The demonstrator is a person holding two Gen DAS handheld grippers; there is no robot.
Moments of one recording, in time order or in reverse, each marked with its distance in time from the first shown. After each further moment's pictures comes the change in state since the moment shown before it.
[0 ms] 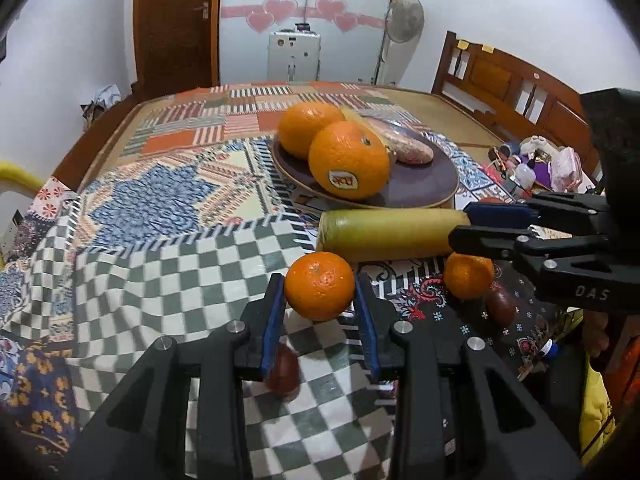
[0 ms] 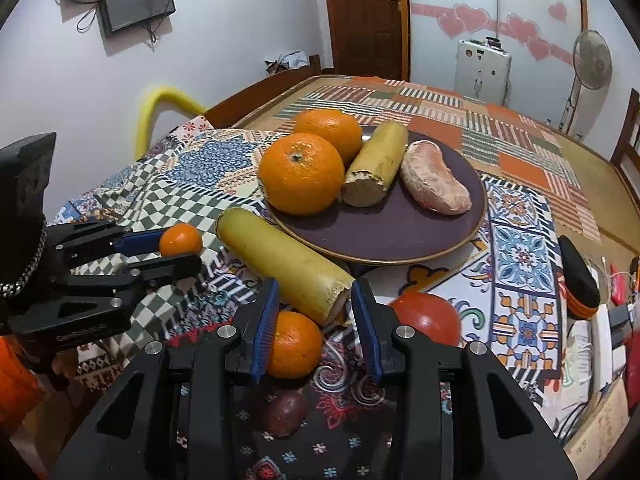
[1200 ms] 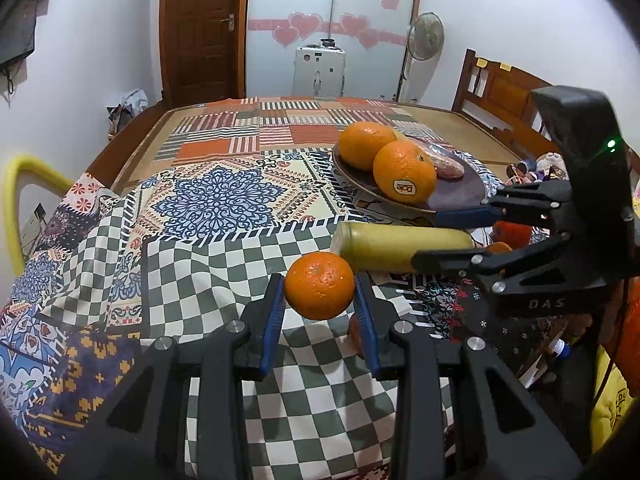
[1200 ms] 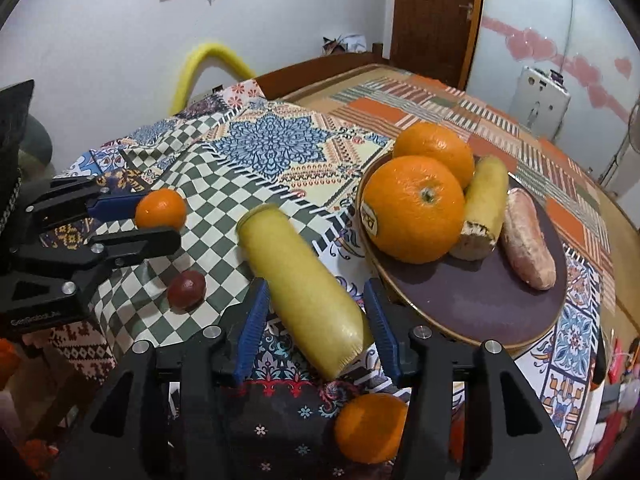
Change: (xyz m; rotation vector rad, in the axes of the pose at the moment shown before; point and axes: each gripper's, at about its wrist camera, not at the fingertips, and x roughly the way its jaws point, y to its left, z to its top) left arm -0.034 0.037 -0.015 -0.036 -0.053 0.064; right arm 0.044 0.048 0.026 -0.222 0.103 0.050
